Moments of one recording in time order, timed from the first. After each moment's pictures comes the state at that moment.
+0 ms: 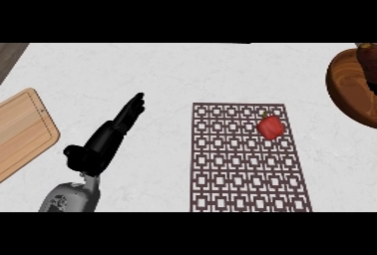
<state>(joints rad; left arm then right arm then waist) -0.15 0.15 -0.19 -1.58 0.05 -0.14 0.06 -0.67 -0.62 -0.33 -0.91 0.94 0.00 -0.08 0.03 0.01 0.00</state>
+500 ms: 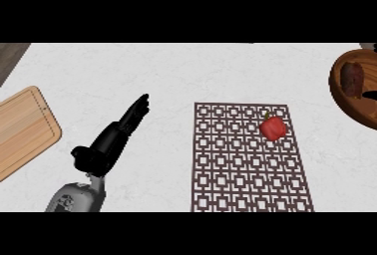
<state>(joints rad) -0.15 0.13 -0.20 -1.56 0.03 -0.13 0.05 -0.82 -0.69 -0.40 -0.51 0.85 0.11 -0.27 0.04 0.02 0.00</state>
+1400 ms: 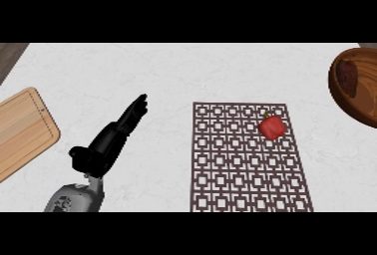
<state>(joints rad) -0.14 0.12 -0.19 -1.58 0.02 -0.14 0.07 -0.86 -0.90 -0.75 -0.26 0.56 0.06 -0.34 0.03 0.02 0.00</state>
